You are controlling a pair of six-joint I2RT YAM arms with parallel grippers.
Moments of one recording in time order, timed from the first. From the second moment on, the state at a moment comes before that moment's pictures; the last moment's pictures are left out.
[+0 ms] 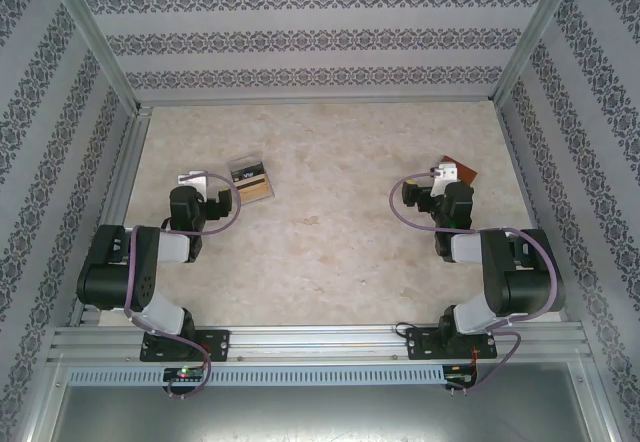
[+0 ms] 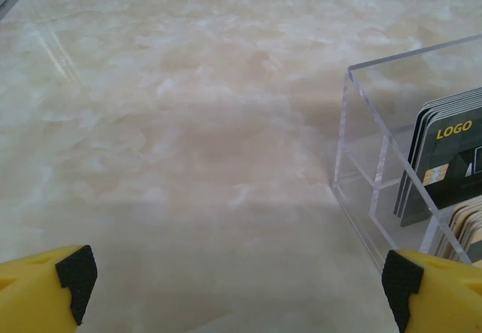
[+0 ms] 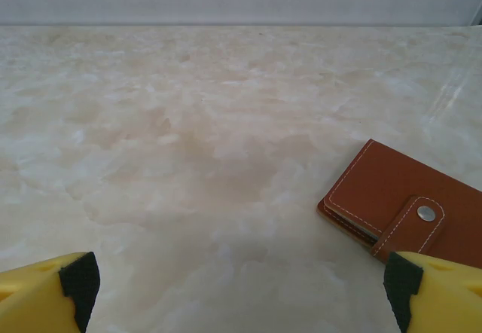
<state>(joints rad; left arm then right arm) 0.01 1.56 0.40 0.69 -0.07 -0.02 -0.01 1.51 0.38 0.78 -0.07 0.02</state>
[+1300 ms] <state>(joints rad) 0.01 1.15 1.00 -0.31 -0.22 -0.42 0.01 0.93 0.56 0.22 0.04 0.30</state>
